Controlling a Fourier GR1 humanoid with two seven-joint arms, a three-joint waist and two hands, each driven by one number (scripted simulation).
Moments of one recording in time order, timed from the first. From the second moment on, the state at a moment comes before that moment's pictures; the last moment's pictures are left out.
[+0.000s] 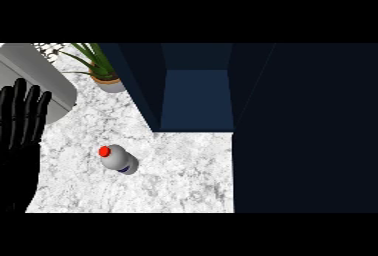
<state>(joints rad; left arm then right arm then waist) 0.01 0.11 0.02 -2.10 -0.02 0.02 0.01 0.00 -0.09 -0.01 -2.10 0.02 0.03 0.01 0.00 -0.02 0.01</state>
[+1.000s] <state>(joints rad) 0.34 0.40 -0.11 -2.32 0.71 -0.48 0.26 0.31 -0.12 0.01 -2.38 -0.29 0.18 0.21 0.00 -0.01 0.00</state>
